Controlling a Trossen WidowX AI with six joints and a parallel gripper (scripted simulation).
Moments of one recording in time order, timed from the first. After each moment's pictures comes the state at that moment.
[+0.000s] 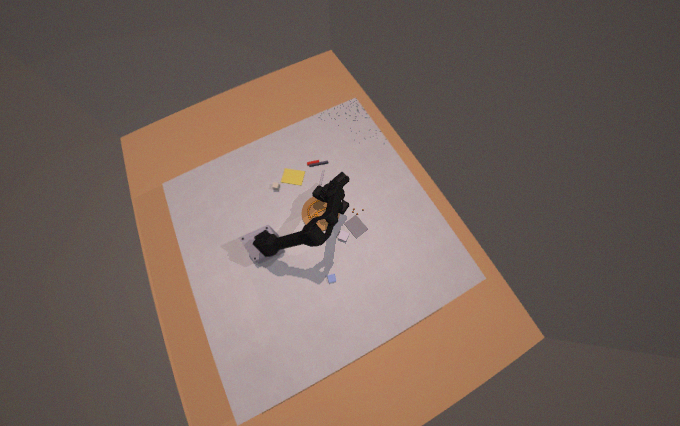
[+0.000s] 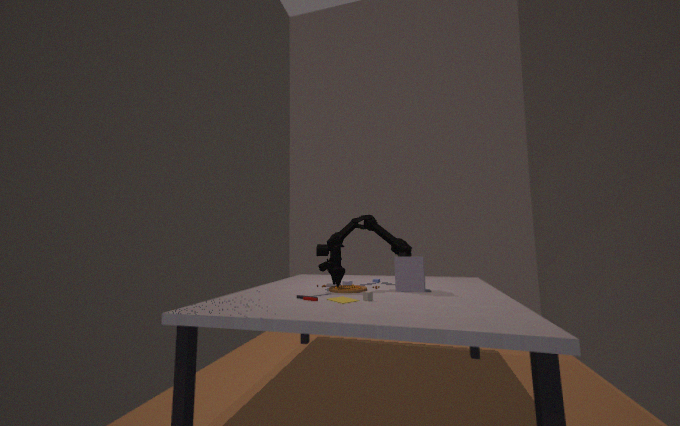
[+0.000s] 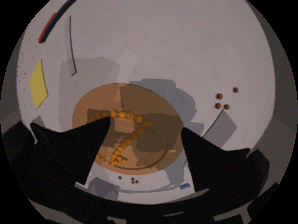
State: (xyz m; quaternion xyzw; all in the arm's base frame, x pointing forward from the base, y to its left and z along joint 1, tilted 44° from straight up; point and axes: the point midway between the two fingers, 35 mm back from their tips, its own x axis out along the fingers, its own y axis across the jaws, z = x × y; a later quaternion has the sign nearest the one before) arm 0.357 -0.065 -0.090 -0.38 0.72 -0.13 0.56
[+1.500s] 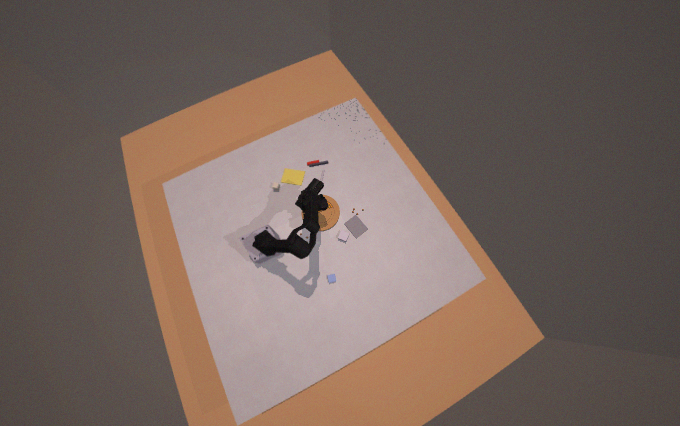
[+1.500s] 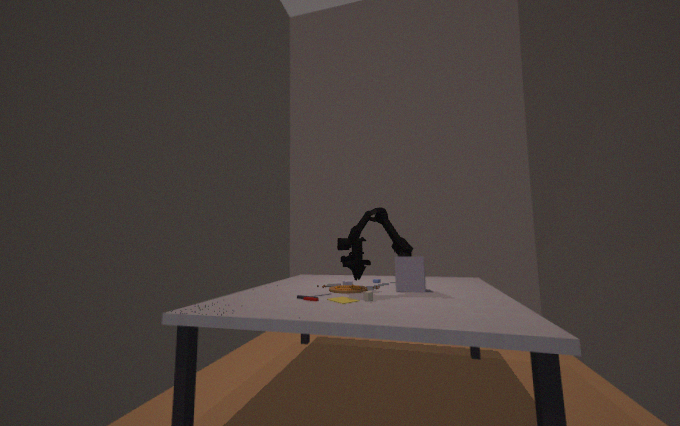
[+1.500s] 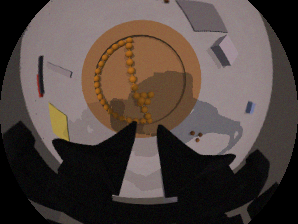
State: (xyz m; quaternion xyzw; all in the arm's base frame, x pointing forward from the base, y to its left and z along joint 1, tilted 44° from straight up) arm 0.244 -0.033 -0.065 -0.11 0.60 -0.41 0.67
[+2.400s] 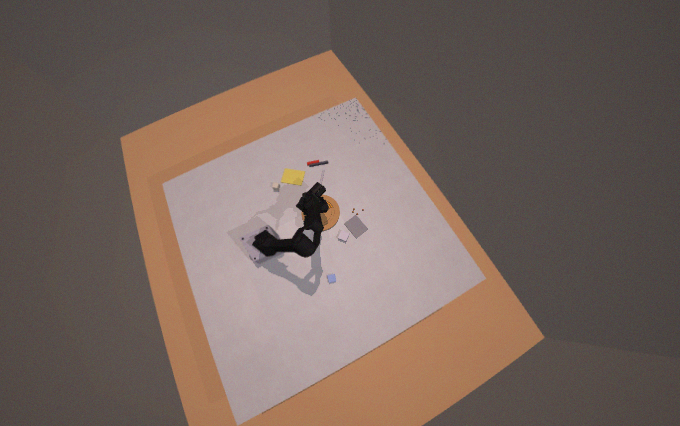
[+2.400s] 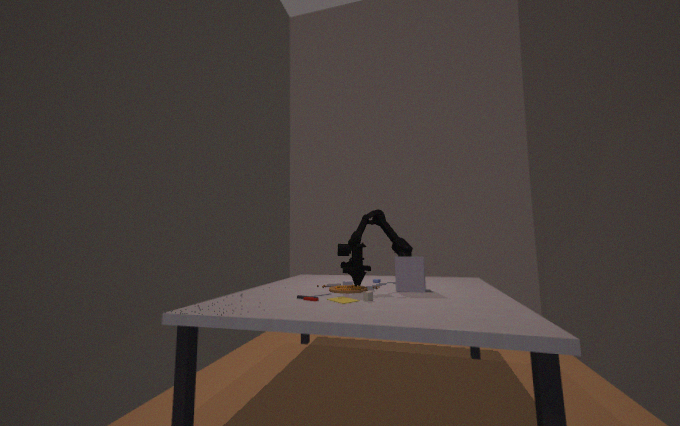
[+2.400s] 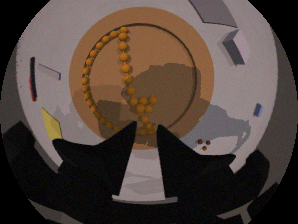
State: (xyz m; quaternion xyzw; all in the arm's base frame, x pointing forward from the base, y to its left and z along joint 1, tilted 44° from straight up) arm 0.241 -0.054 -0.087 -0.10 0.60 -0.41 0.67
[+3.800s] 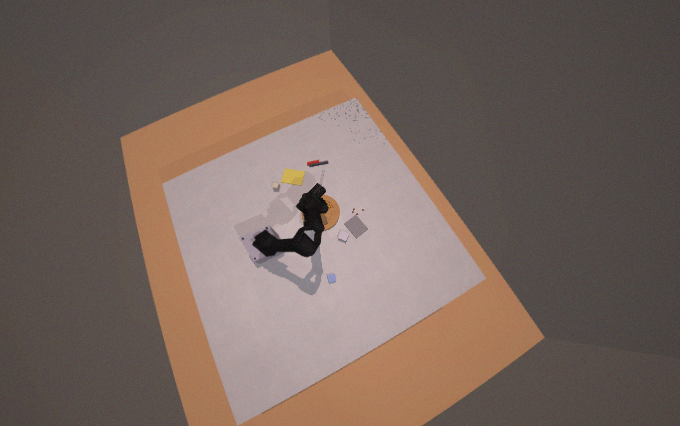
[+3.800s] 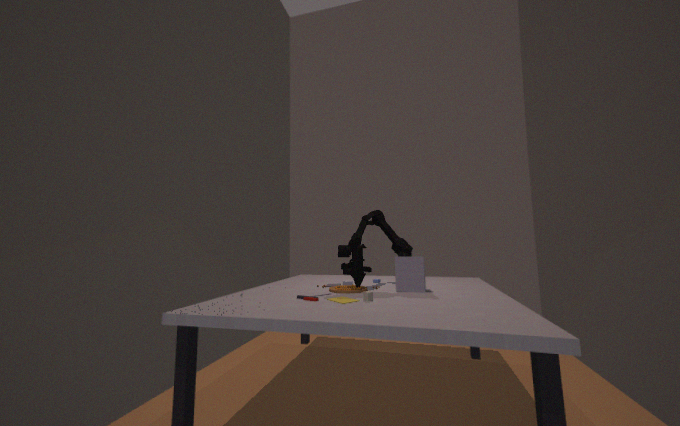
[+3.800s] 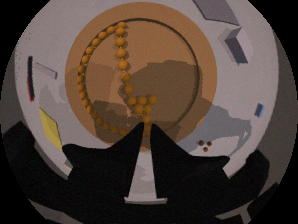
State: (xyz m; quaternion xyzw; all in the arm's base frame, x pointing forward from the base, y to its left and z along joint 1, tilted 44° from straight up) arm 0.238 -0.059 -0.092 -0.11 0.61 -0.42 0.67
